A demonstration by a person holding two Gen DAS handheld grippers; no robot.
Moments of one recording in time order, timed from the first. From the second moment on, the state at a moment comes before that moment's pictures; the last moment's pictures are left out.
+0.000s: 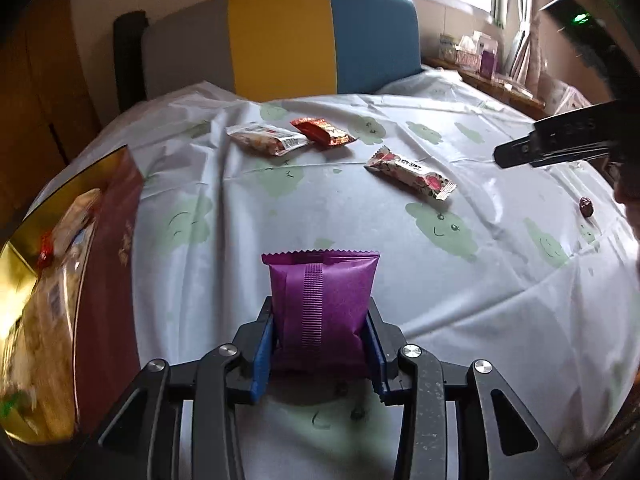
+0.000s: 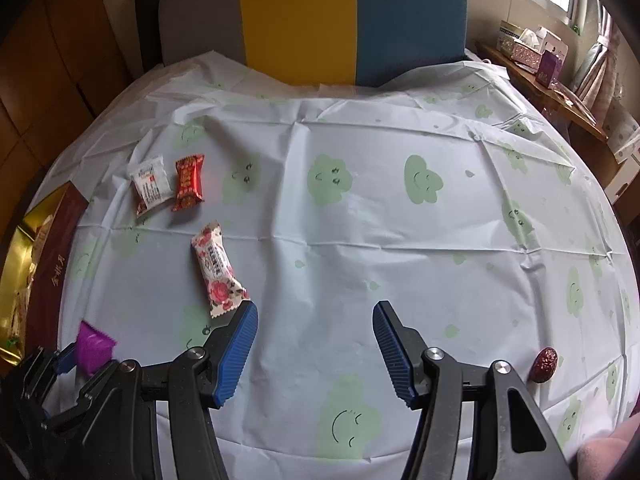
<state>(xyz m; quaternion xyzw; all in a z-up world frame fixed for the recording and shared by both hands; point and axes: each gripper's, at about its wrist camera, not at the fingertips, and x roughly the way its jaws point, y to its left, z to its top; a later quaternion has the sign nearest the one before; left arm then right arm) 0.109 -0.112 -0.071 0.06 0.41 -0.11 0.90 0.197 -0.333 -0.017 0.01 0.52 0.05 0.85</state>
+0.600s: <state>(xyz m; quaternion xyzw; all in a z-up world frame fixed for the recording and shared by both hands) 0.098 -0.100 -0.079 0.03 0.35 -0.13 0.93 0.257 -0.264 -0.017 0.04 0.53 0.16 0.83</state>
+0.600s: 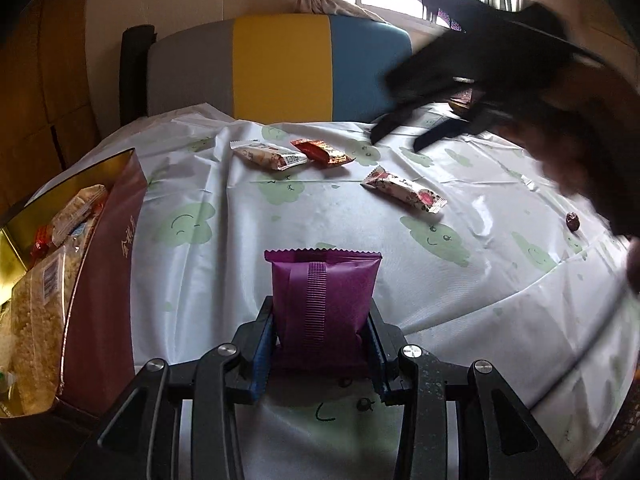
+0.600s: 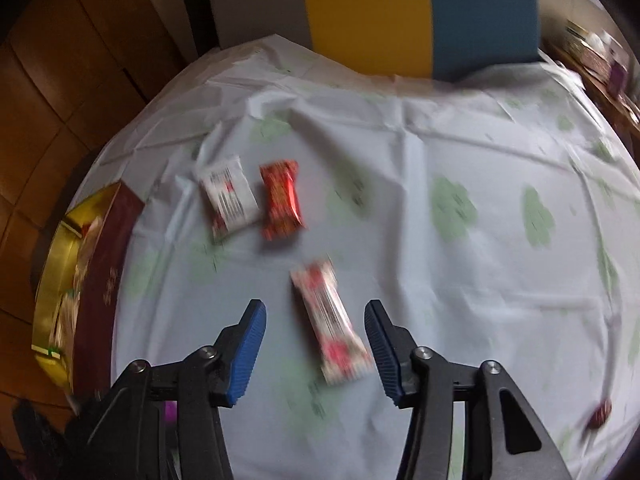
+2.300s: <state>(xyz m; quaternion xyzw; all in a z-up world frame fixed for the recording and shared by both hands) 0.098 -0.093 -0.068 0.01 0.41 -0.13 0.90 0.186 -0.324 -0.066 -0.02 0.61 0.12 0.79</state>
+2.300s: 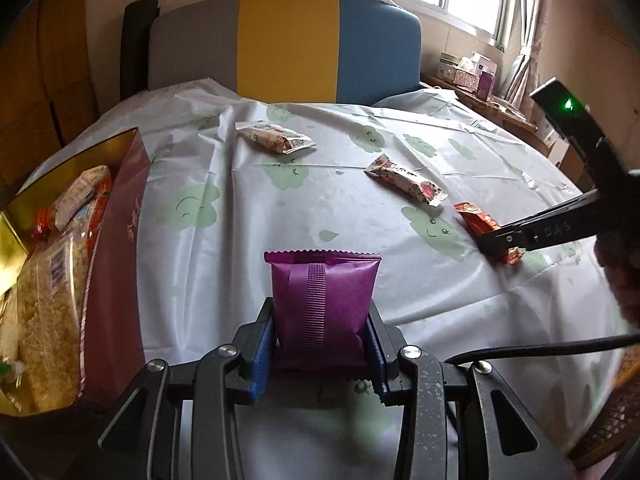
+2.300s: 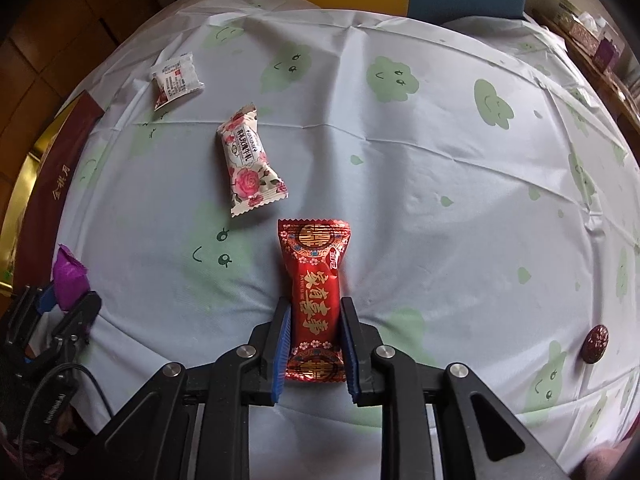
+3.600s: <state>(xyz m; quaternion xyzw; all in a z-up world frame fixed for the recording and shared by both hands) 0.068 0.009 0.027 -0.04 0.35 0.03 0.94 0.155 -0.286 -0.068 -0.12 0.57 0.12 0.81</state>
